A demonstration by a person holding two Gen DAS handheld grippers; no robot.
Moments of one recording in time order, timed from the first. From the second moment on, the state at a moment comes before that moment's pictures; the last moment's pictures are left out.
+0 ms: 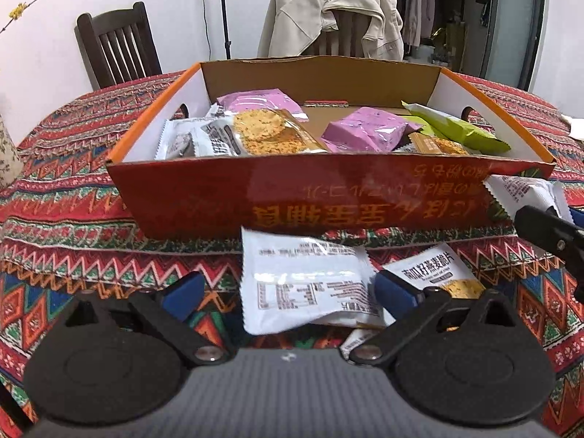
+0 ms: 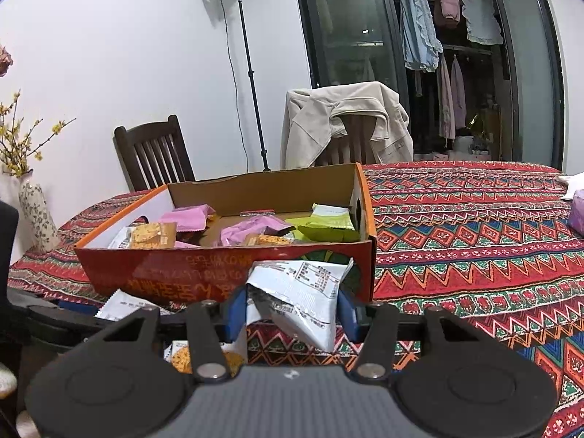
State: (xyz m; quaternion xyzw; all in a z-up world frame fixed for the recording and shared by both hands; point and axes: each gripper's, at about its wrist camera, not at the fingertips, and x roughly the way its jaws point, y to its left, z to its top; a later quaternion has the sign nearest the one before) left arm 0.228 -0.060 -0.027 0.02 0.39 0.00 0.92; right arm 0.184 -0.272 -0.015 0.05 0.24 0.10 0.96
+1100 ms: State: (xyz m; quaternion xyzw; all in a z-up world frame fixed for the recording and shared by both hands) left arm 0.183 -0.056 0.031 0.01 0.25 -0.03 0.97; right arm 0.169 -0.265 0.017 0.04 0.16 0.14 0.98
